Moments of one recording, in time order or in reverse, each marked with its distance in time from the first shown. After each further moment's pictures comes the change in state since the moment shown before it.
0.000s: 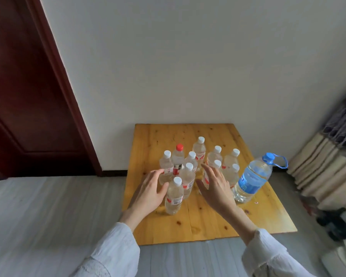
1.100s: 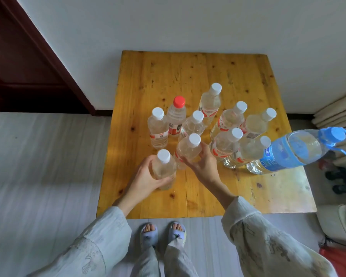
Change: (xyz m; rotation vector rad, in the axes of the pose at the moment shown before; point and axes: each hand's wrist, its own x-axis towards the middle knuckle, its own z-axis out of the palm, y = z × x) left_hand 0.055 -0.099 0.127 -0.307 -0.190 -0.462; right_hand 0.089 0.101 0.155 0.513 -0.192 0.283
